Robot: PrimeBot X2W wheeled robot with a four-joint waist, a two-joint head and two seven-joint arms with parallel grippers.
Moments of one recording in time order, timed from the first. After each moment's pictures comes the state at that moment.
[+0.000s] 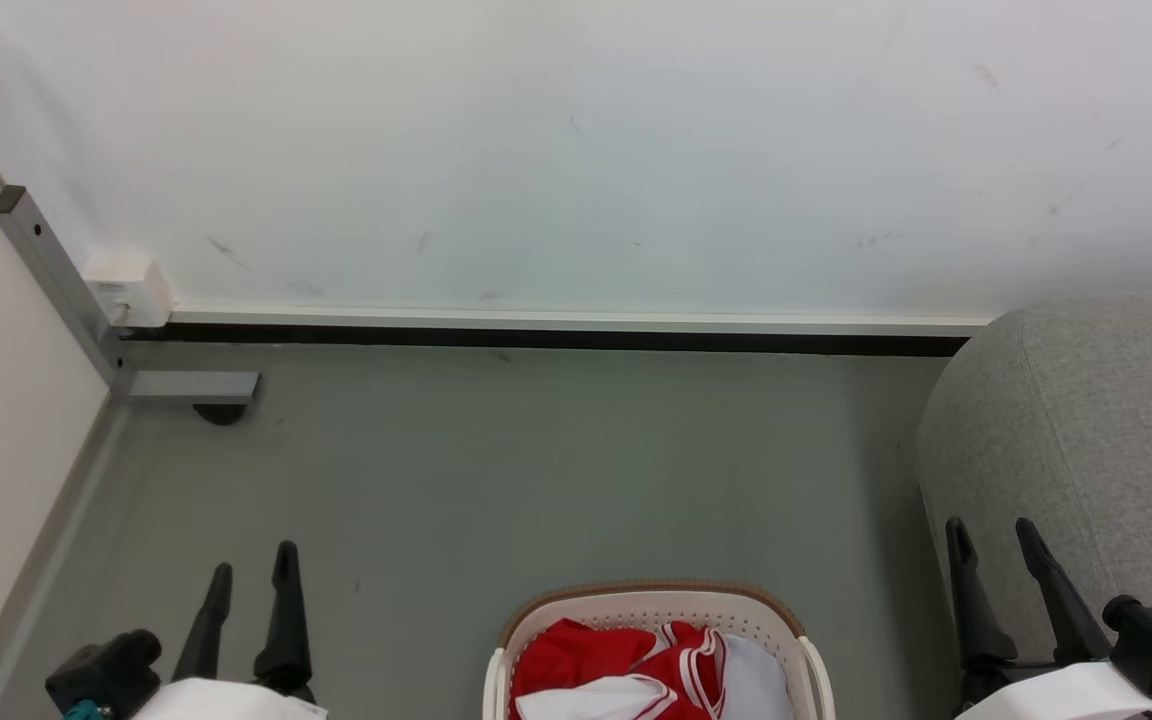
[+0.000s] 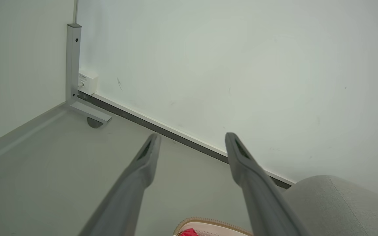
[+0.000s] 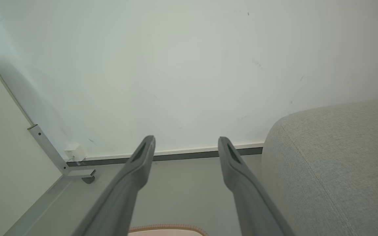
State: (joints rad) left arm -0.07 0.04 0.07 0.25 -0.45 -0.08 -0.17; right arm -0.10 -0.07 0.07 0.25 0.41 0.13 -0.17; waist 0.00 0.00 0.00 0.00
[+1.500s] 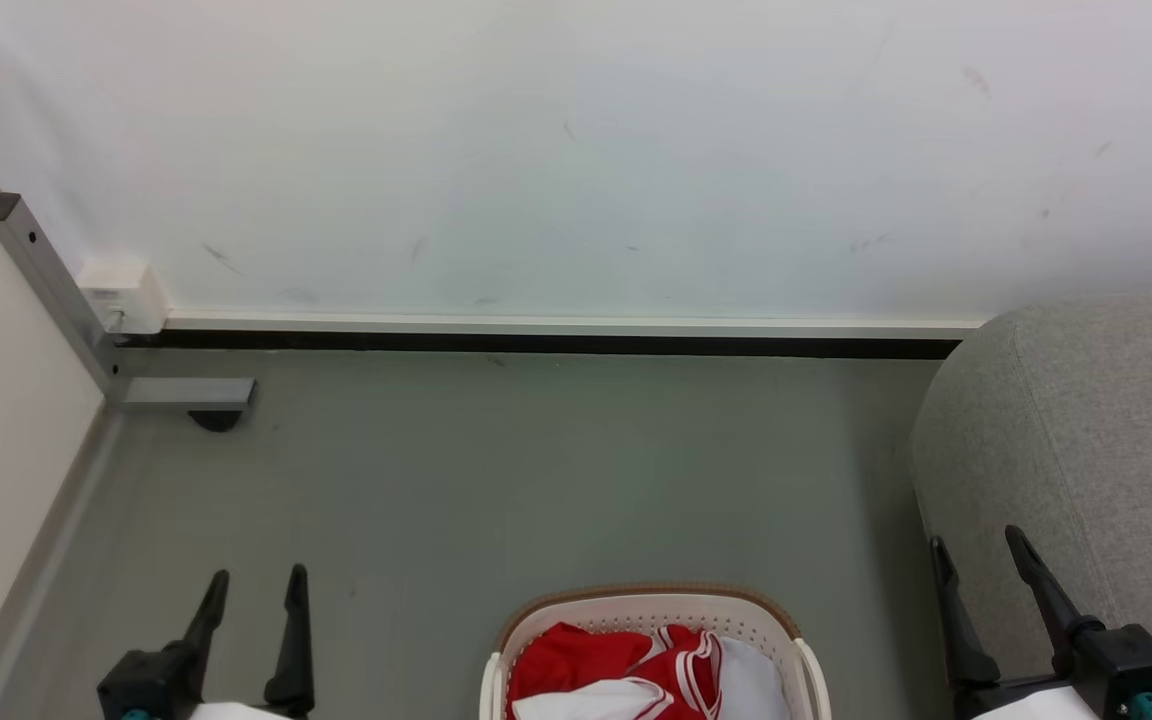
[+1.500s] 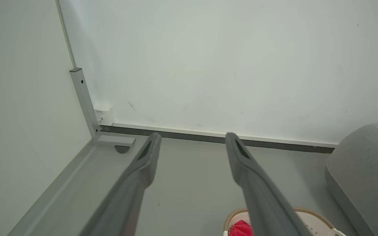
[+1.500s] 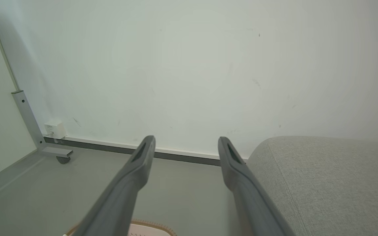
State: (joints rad) left arm -0.07 0.05 0.10 0.32 -0.07 -0.10 -0.26; right arm -0.10 -0.06 0.05 0.30 0.15 0.13 -0.26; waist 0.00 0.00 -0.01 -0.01
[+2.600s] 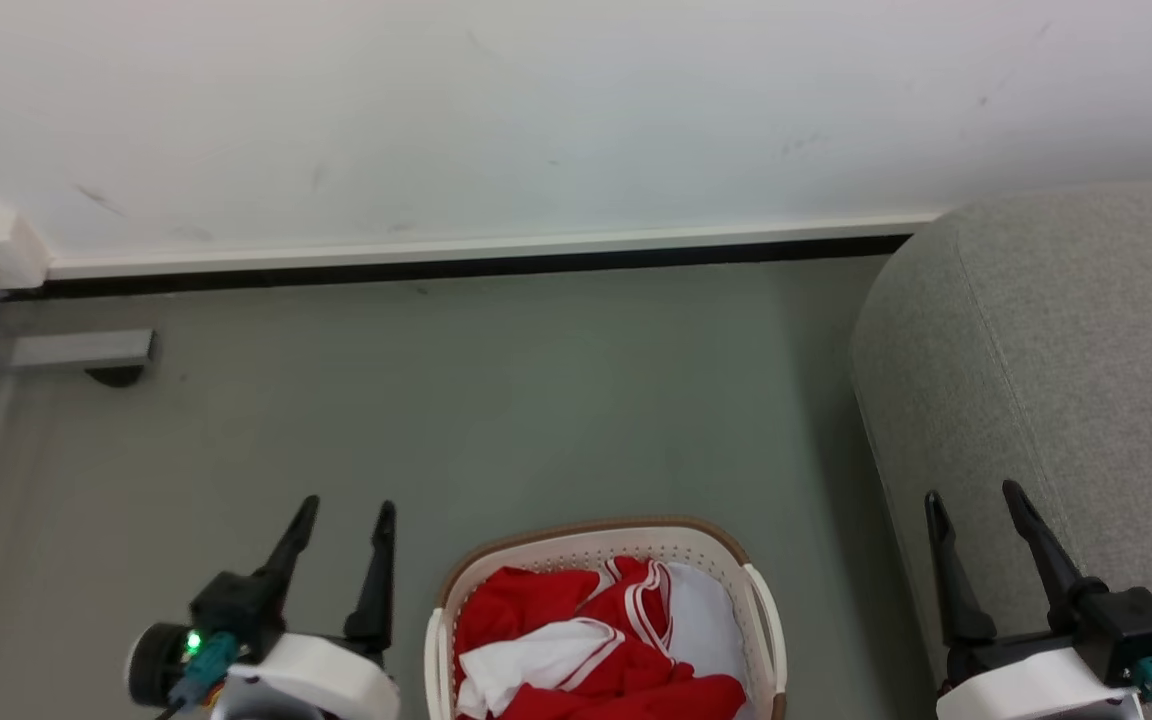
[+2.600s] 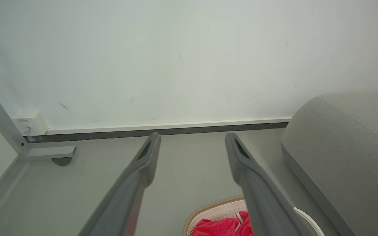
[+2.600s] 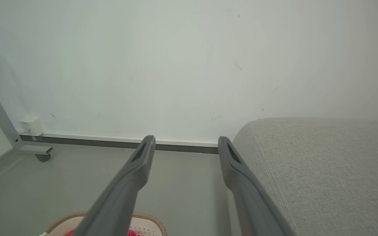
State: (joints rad) left arm -0.18 0.05 -0.02 0.35 -0.05 -0.12 -0.26; right arm -0.14 -0.05 0.06 0.28 0.16 0.13 -0.26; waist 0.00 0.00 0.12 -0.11
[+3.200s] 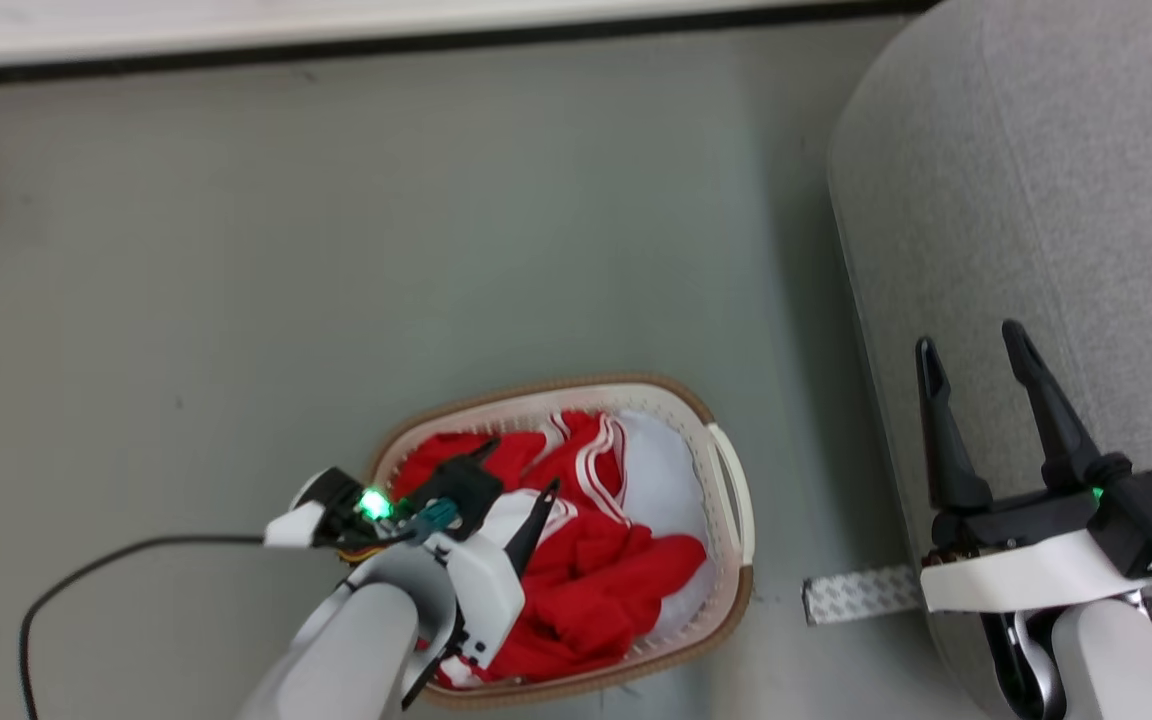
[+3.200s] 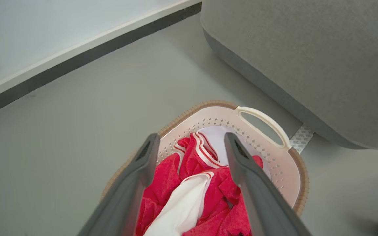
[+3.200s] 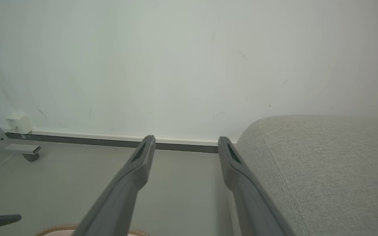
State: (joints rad) left arm -0.58 0.09 -0.48 0.74 0.02 -0.13 -0.18; right arm -0.31 -0.05 0.10 0.16 0.19 0.13 -0.26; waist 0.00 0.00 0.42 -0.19
